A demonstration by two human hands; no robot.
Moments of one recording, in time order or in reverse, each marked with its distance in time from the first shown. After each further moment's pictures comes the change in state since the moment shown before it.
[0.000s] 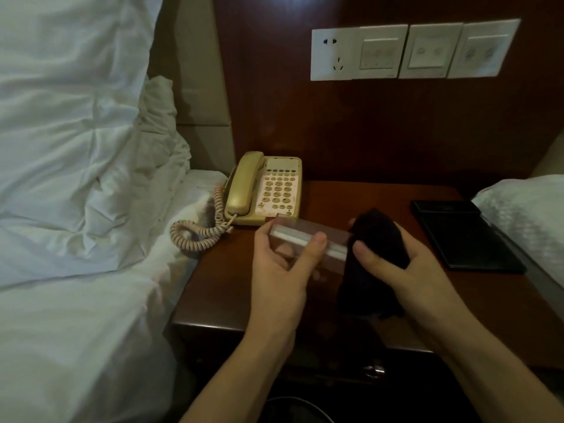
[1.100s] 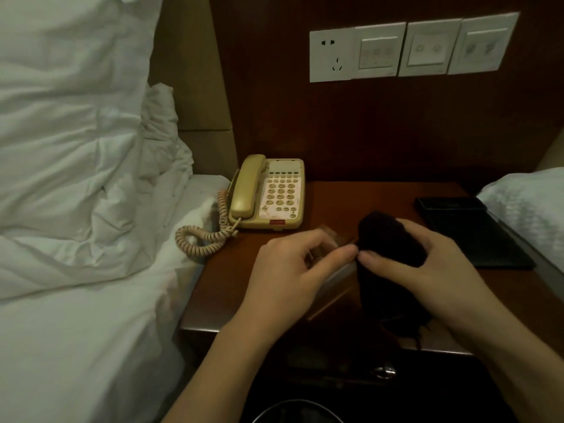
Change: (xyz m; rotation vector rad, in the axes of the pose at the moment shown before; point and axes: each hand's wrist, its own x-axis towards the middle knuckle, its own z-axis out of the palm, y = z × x) left_hand 0.019 0.016 -0.015 0.852 -0.351 0.483; right_hand -0.005 -0.017 -0.008 -0.259 0.066 0.049
